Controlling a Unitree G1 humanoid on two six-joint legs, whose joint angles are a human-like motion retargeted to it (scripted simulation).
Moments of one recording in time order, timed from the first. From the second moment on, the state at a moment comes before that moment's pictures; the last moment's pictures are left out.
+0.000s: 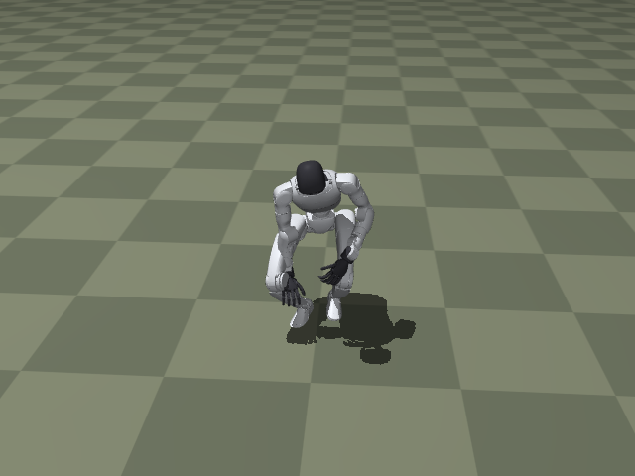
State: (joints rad) left arm -0.59 0.34 -0.46 0.14 0.20 0.04 -0.40; right arm -0.91 -0.22 0.55 1.70 -0.97 -0.04 -1.23; waist -0.08 0.20 0.52; left_leg -1.57 -0.17 0.12 1.92 -0.64 -0.01; right_leg -1.57 -0.51 -0.30 1.87 -0.53 -0.26
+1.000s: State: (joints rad) left arm -0.19 0.27 -0.35 1.28 0.48 -0.28 -0.33; right arm 0.21 -0.42 0.24 0.24 -0.25 -0.49 -0.21; waist 0.05 0.02 0.07; left_leg -0.14 -0.04 0.03 0.06 -0.07 0.03; right_leg -0.16 -0.19 -0.41 0.09 -0.01 0.07
